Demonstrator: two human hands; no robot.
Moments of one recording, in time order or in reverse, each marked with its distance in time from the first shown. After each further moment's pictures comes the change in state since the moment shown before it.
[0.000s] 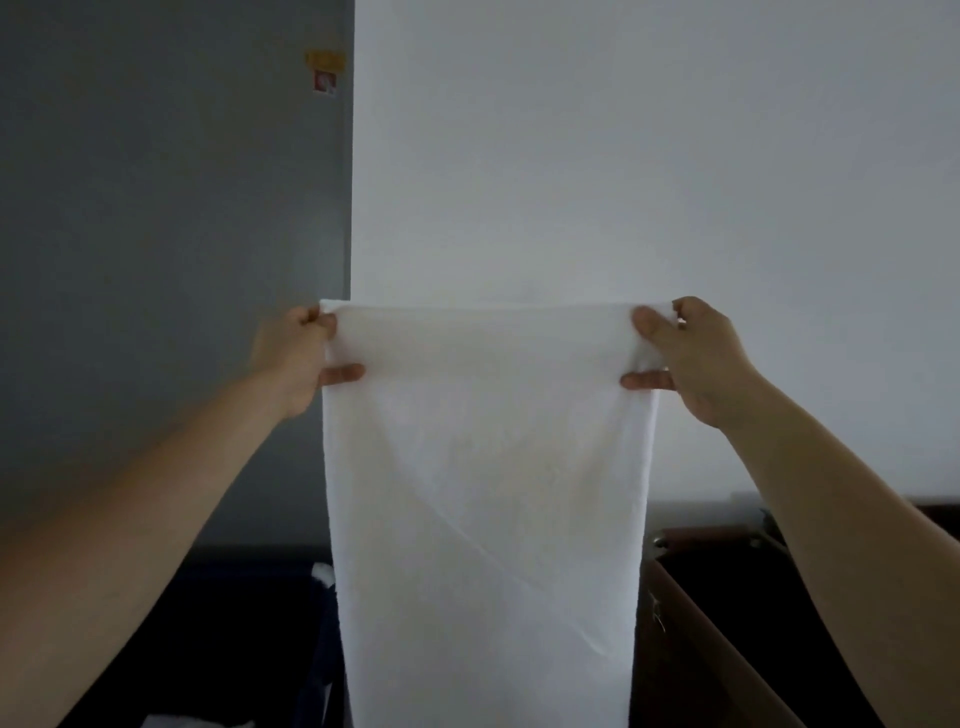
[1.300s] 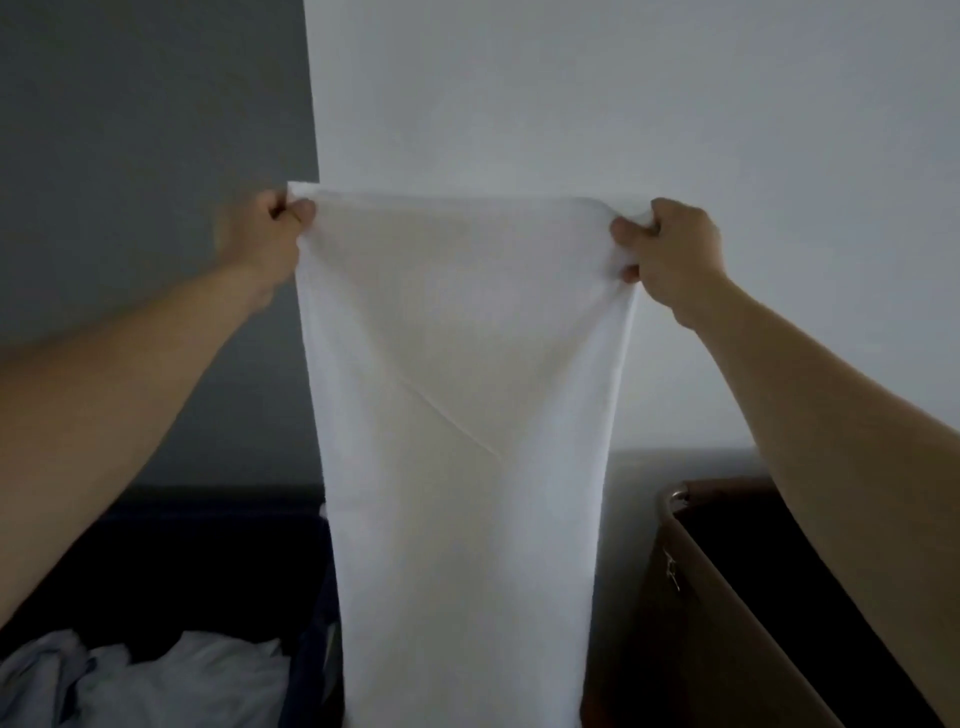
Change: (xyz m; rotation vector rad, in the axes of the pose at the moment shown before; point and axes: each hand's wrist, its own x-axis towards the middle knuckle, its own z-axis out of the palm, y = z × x) left_hand 0.093 -0.020 0.023 0.626 0.162 0.363; right_hand 0.097 0.047 0.027 -0.531 0.046 -0.222
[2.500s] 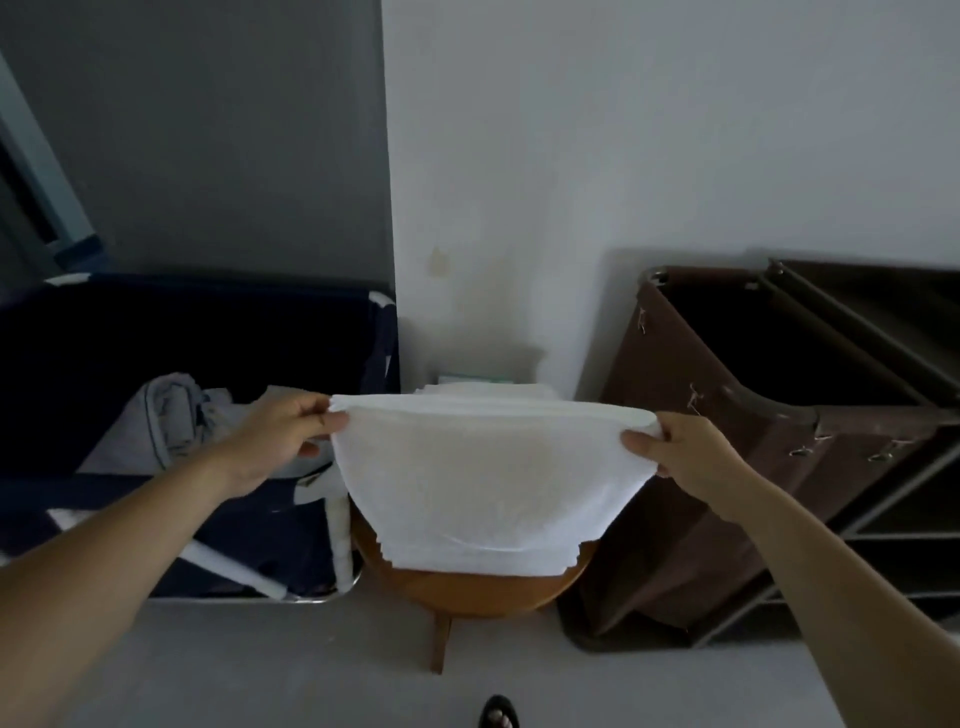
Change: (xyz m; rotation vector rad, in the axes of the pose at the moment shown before) left_hand -0.462 -0.100 -0.202 -0.062 -0.752 -0.602; right_hand -0.452 0.103 -0.110 -0.018 -0.681 0.486
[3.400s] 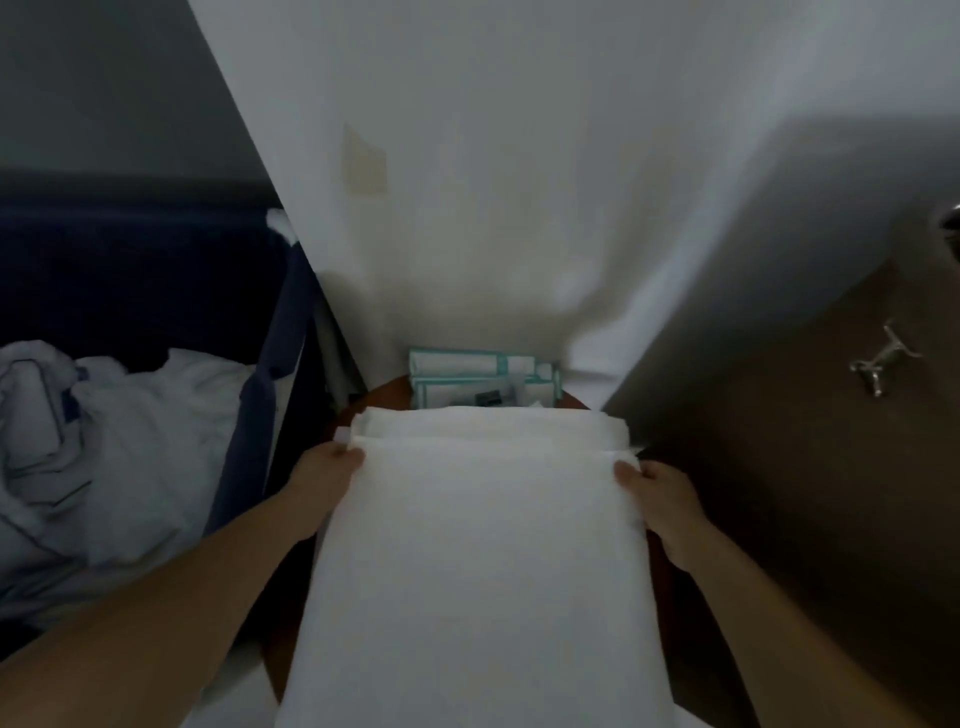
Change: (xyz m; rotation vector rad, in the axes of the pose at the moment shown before) left_hand 0.385 -0.160 0.136 -0.003 0.133 -0.668; right_hand 0.367 0.180 0.153 0.327 -0.069 0.622
